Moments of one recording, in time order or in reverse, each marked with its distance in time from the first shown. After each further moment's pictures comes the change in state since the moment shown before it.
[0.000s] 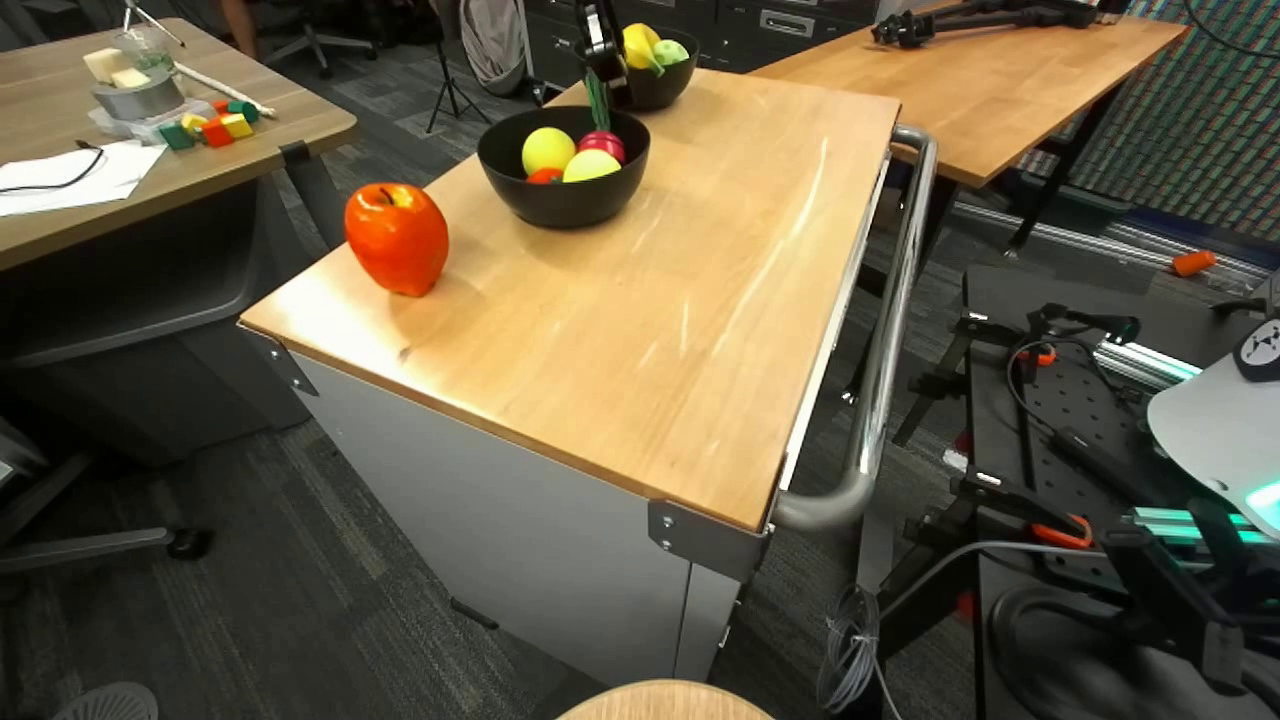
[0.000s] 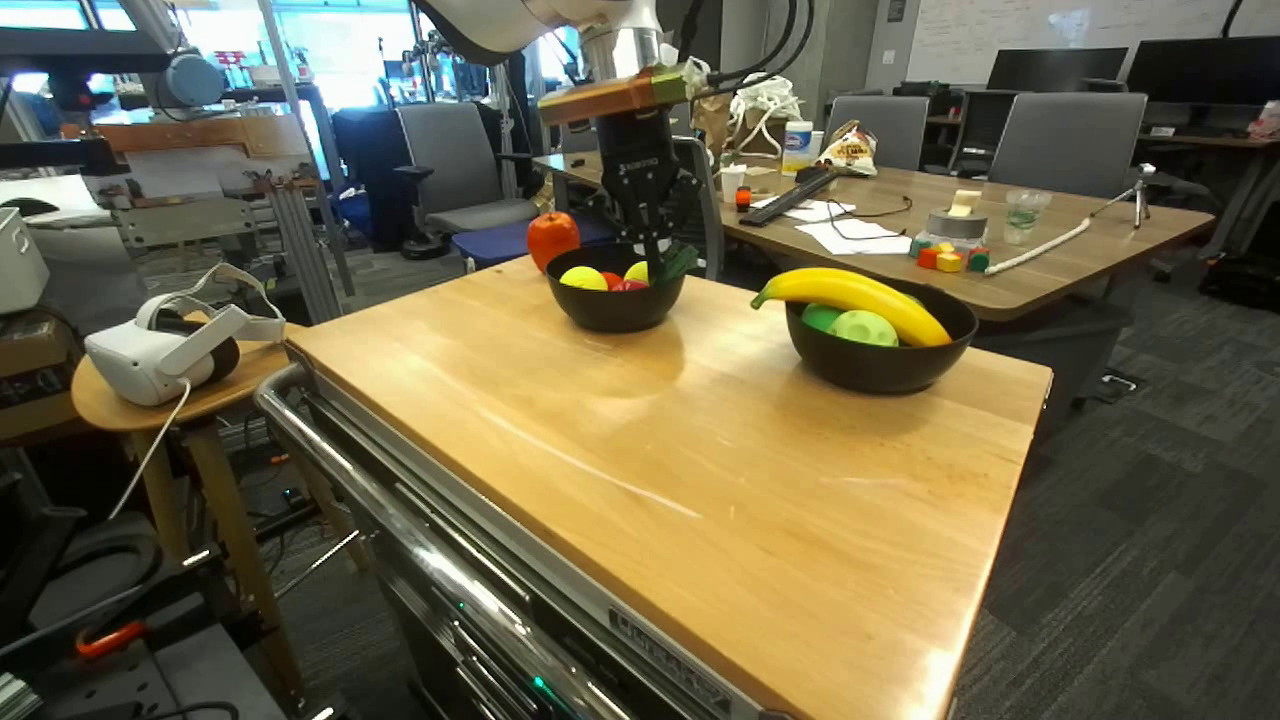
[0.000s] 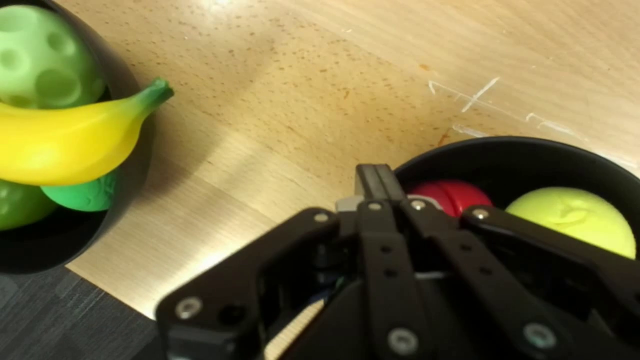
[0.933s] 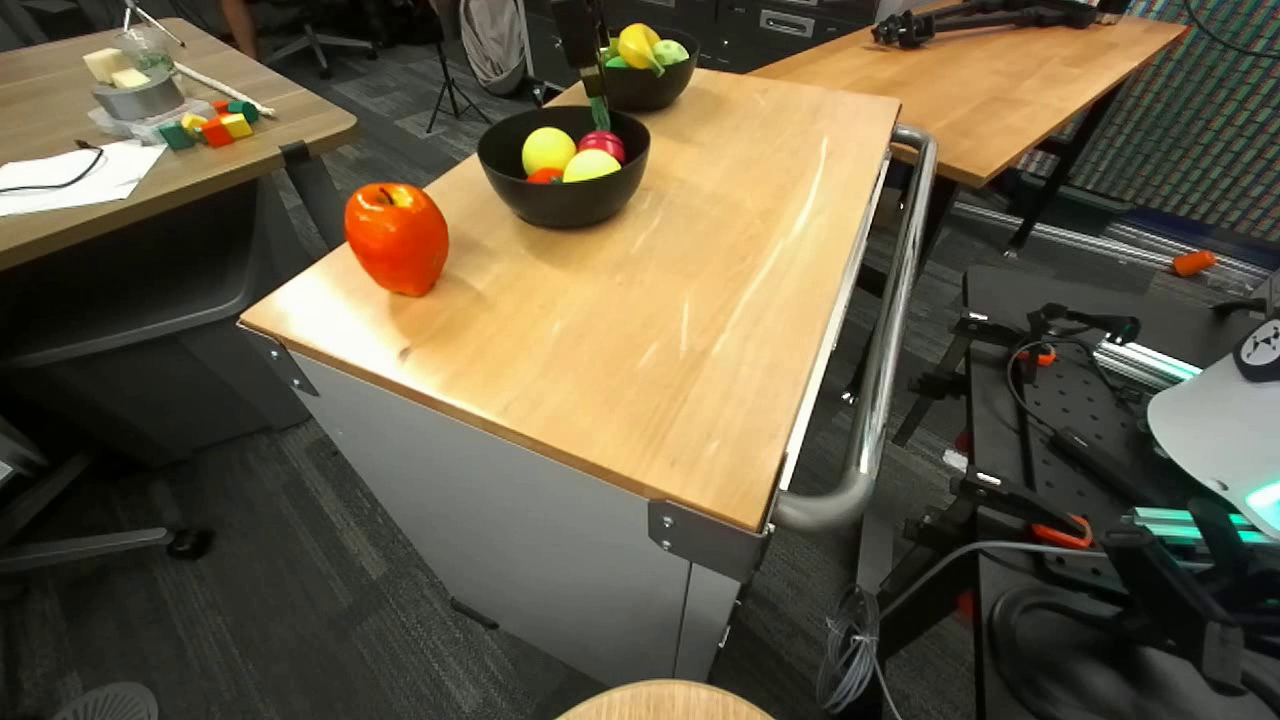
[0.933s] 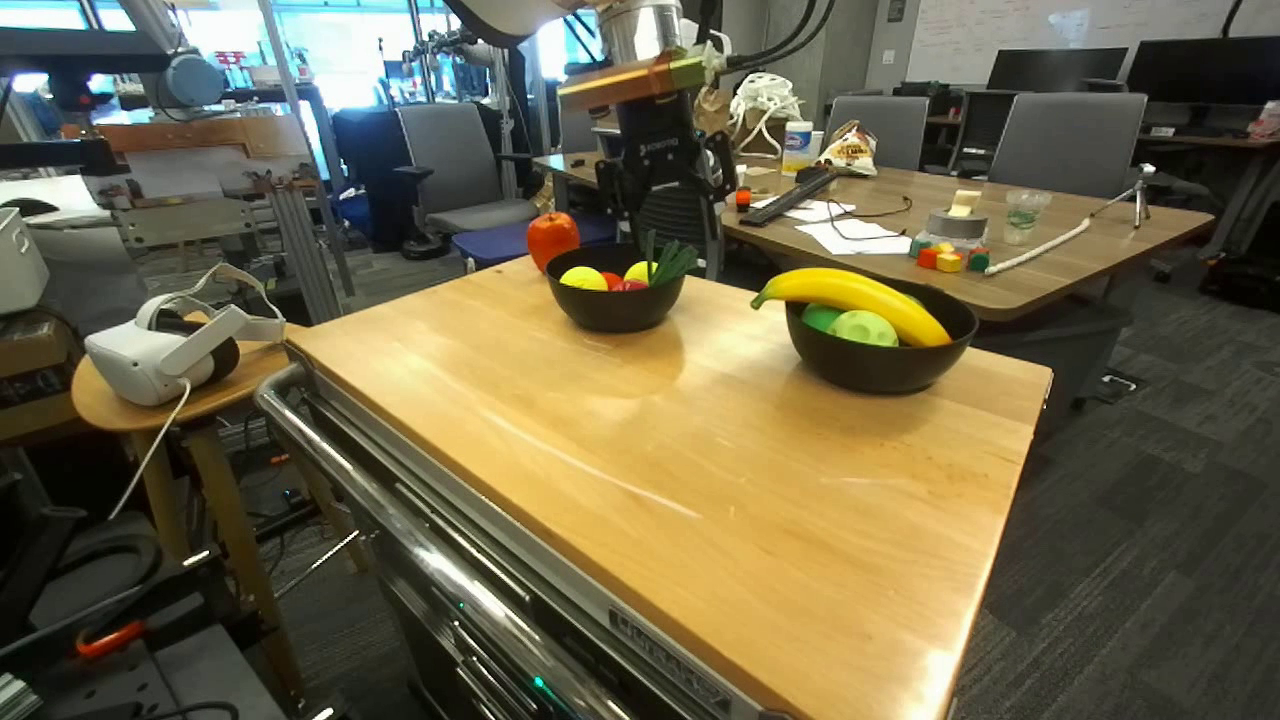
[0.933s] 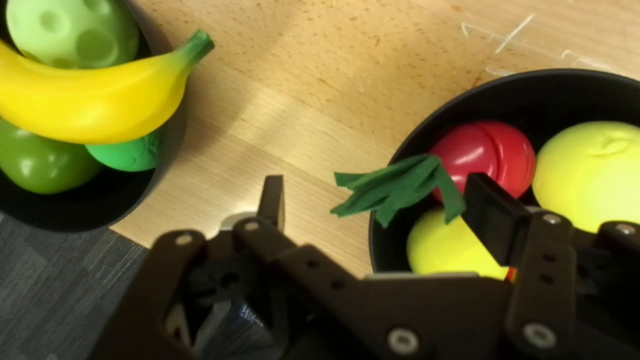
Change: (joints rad) arm -0.025 0.015 0.000 0.056 0.028 0.049 0.011
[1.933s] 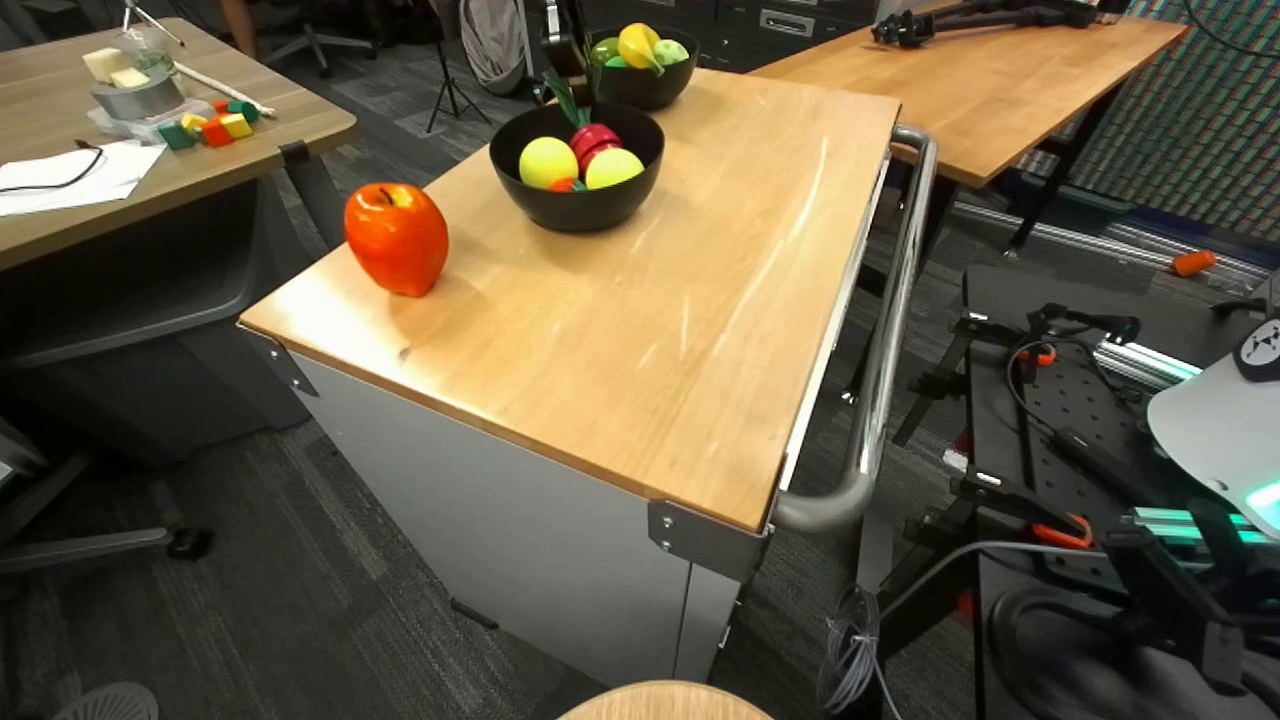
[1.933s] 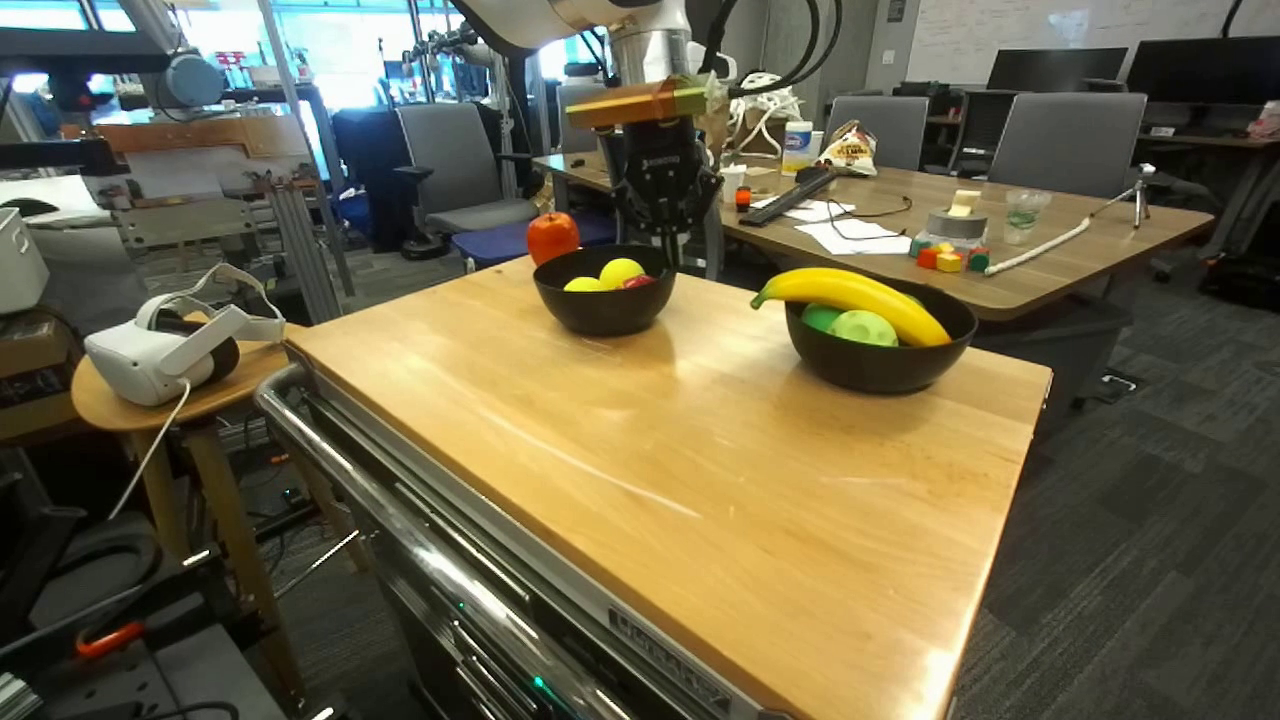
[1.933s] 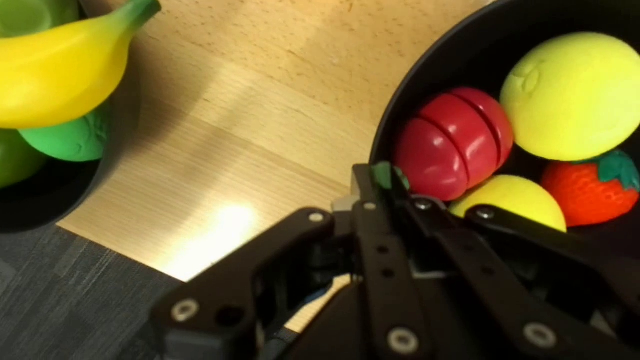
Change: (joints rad) arm -0.017 0.059 0.022 0.058 0.063 -0.003 -0.003
